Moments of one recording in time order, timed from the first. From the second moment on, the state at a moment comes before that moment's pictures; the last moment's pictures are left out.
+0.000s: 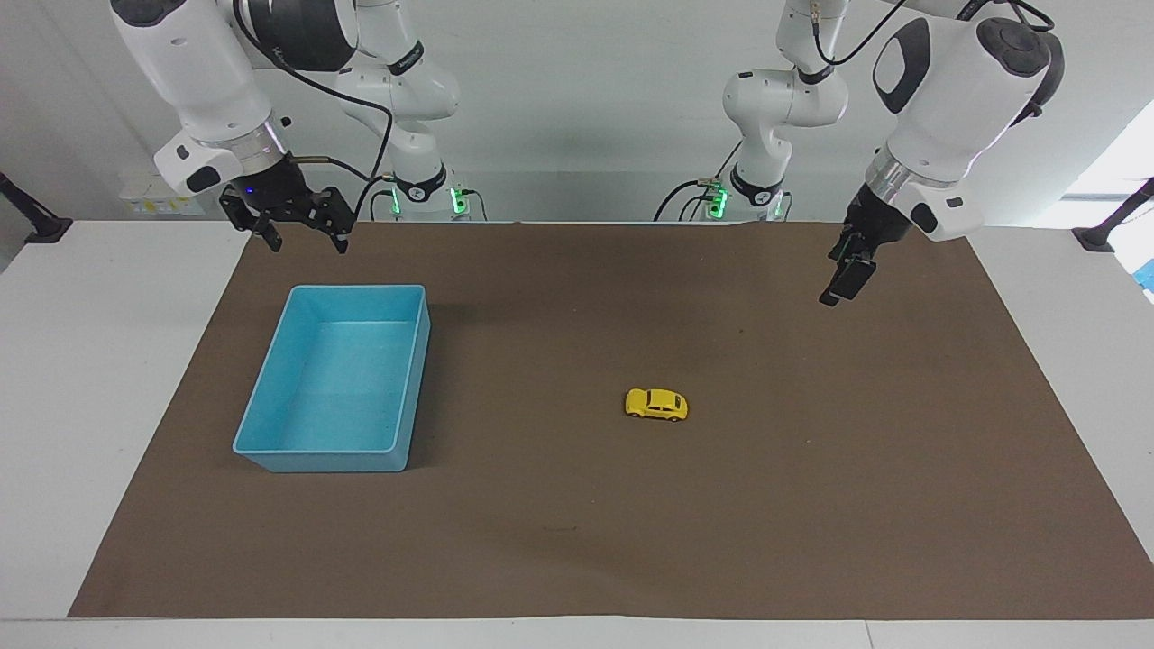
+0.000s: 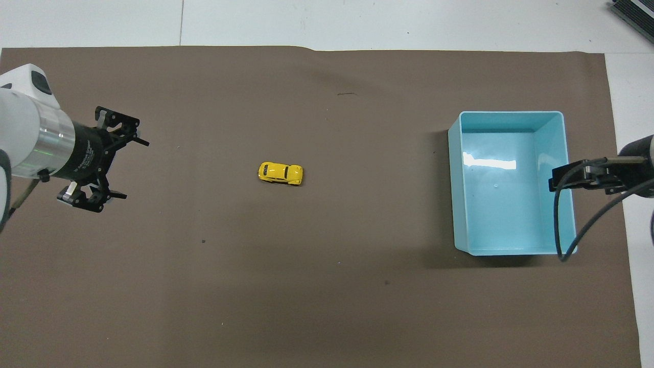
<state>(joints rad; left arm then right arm) -0.16 0.00 -0.04 -1.72 -0.12 1.78 -1.40 -0.01 -0.05 -0.01 -1.69 0.01 1.59 0.05</state>
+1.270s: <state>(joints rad) -0.45 0.38 -0.04 -1.61 -0.02 2.00 -2.18 -0.01 -0.05 -0.01 -1.69 0.01 1.59 0.05</state>
